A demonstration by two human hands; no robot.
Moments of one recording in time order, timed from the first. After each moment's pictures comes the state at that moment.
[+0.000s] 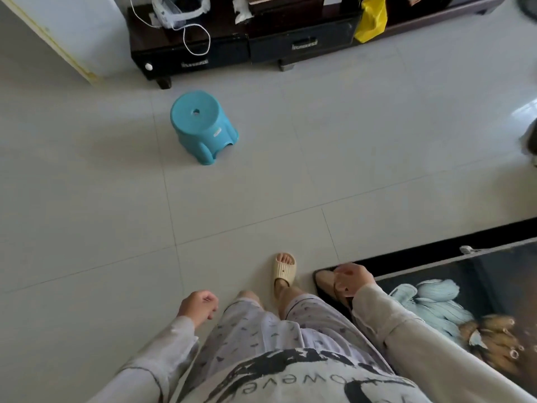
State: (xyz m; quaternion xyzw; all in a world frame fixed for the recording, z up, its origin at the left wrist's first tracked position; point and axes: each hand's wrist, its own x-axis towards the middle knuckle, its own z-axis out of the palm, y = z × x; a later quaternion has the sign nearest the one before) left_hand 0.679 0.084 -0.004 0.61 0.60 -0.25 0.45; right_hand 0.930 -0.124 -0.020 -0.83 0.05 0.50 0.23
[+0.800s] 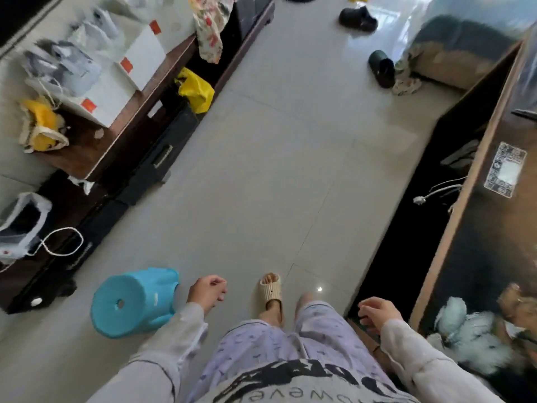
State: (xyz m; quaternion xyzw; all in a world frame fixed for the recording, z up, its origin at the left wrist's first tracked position) left_hand 1.149 0.234 0.010 0.77 0.35 -0.34 0.41; right_hand 1.090 -0.108 -0.018 -0.70 0.45 0.33 0.44
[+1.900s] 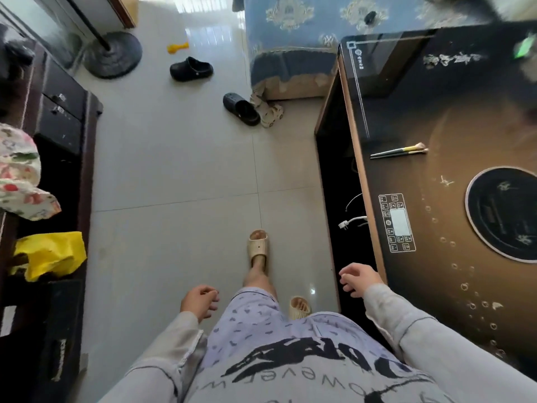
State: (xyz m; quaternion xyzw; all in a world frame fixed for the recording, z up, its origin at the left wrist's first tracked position) left_hand 1.574 -0.056 -0.011 0.81 0.19 -0.46 0.32; right_hand 1.400 -0.336 0.002 -0.62 0.56 0.22 0.51
